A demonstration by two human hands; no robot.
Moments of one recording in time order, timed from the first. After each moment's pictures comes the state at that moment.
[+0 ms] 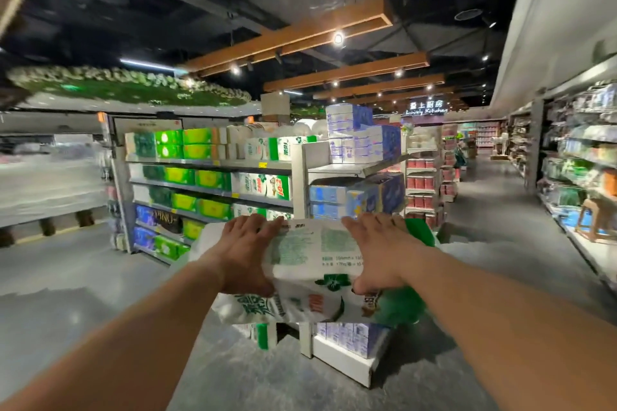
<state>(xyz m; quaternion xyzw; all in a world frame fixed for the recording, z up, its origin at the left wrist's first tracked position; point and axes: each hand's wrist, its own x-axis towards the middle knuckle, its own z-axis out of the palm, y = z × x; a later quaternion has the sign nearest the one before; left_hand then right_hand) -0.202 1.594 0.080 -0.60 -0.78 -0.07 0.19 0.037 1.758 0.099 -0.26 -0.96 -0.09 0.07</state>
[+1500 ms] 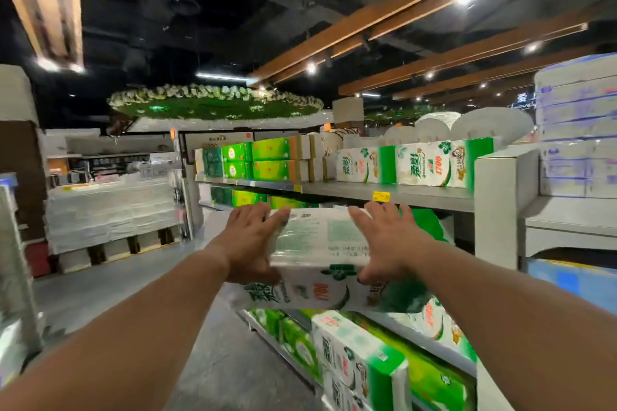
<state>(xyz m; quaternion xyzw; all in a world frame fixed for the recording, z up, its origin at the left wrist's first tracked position) -1.071 1.919 0.135 -0.51 -0.82 0.01 0.25 -0.879 2.140 0.130 -0.16 -0.97 -0.11 0.15</state>
